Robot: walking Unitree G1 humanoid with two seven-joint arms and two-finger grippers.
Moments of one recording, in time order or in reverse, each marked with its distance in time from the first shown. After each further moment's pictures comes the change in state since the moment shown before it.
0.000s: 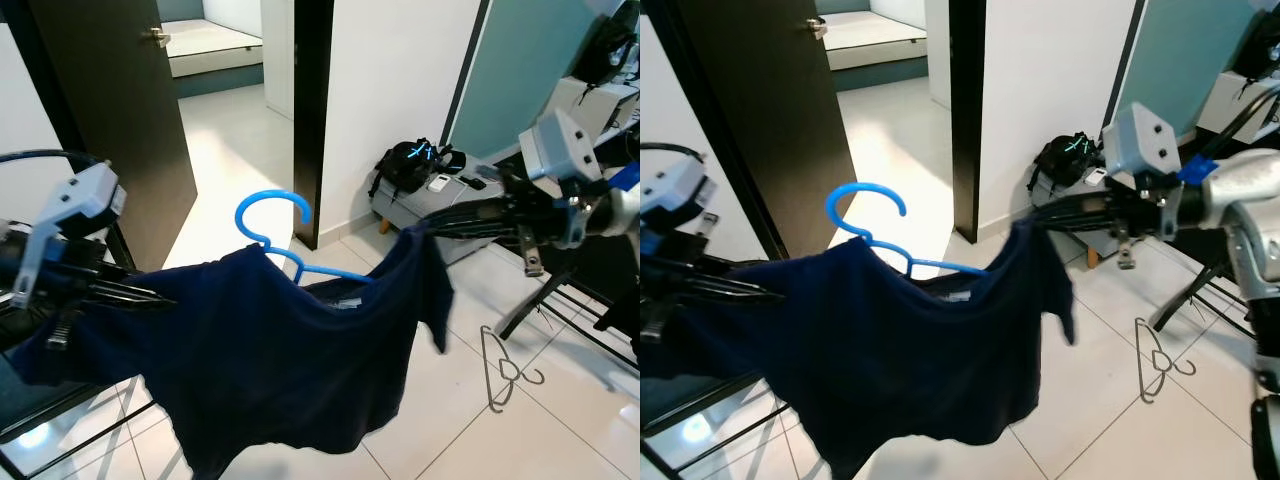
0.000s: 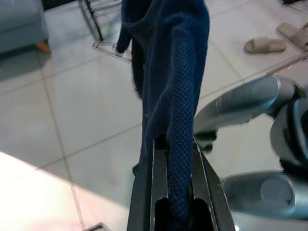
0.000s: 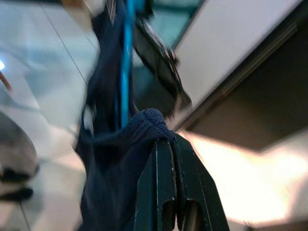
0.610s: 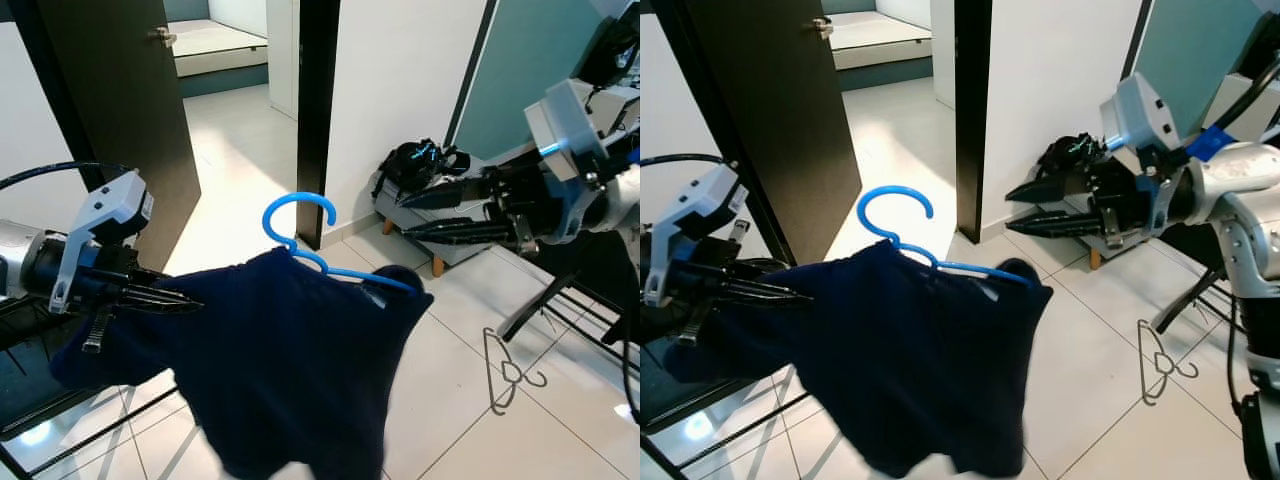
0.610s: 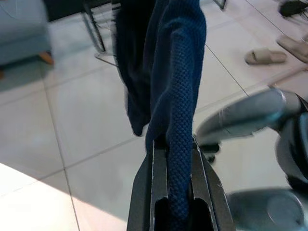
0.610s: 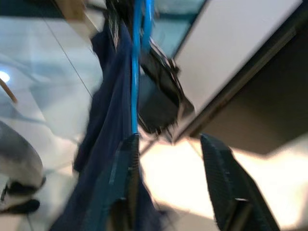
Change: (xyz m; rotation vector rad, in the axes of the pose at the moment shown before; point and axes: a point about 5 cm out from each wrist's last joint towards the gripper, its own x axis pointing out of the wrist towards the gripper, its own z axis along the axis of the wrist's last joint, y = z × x) left arm 0.009 0.003 0.002 -0.003 -0.040 0.043; right arm -0.010 0.000 0.003 0.055 0.025 -0.040
